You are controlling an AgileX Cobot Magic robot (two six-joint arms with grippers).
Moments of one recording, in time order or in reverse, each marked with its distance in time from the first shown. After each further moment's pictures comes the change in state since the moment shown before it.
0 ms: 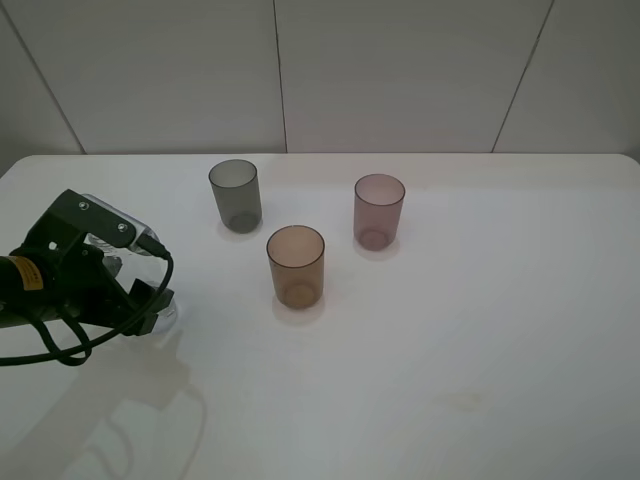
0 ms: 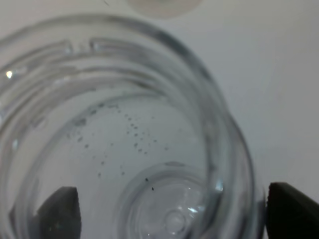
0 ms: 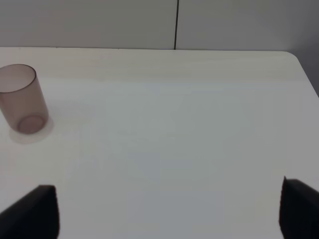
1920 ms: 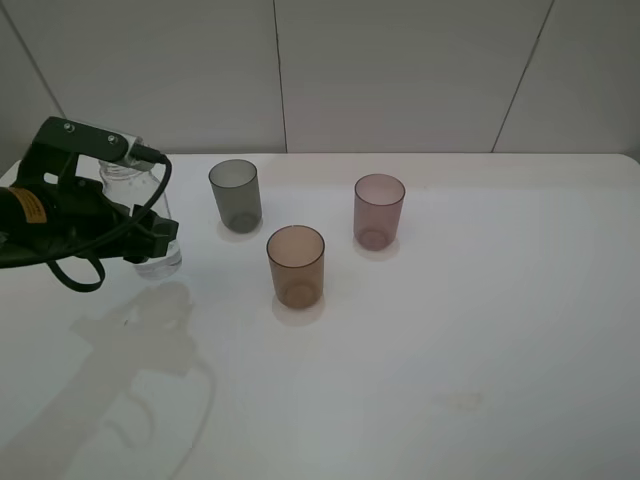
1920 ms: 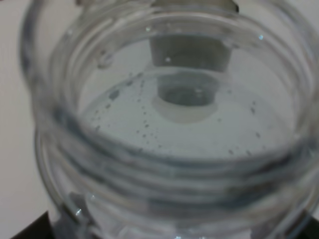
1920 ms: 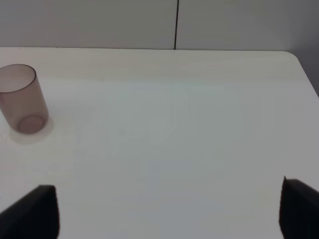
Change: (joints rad) left arm 0.000 -0.084 -0.189 0.055 0.181 -0.190; right arm 0.000 0.000 0.000 0.000 0.000 0.000
